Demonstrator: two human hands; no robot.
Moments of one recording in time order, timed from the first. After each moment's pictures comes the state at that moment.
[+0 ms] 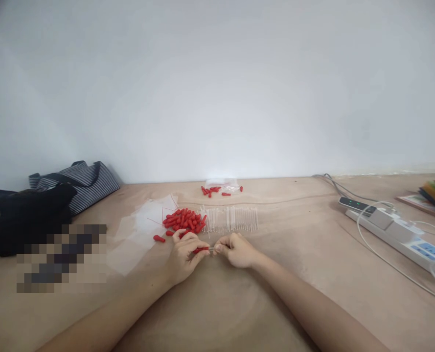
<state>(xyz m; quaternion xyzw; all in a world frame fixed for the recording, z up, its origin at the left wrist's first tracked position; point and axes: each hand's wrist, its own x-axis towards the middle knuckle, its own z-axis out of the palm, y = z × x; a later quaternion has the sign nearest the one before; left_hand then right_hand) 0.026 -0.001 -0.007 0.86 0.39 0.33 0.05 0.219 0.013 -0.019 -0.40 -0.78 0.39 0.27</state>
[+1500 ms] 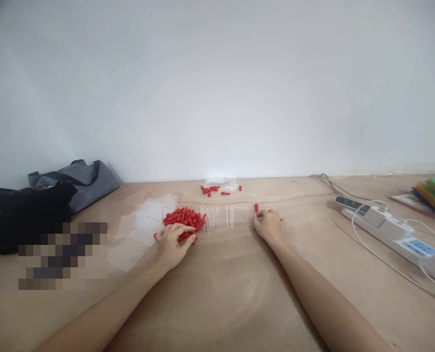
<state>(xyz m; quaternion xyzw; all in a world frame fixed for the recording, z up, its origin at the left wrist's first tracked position) 0.011 0.011 -0.002 0.75 0.58 0.33 0.02 0.292 0.055 -0.031 -0.78 -0.56 0.01 0.27</state>
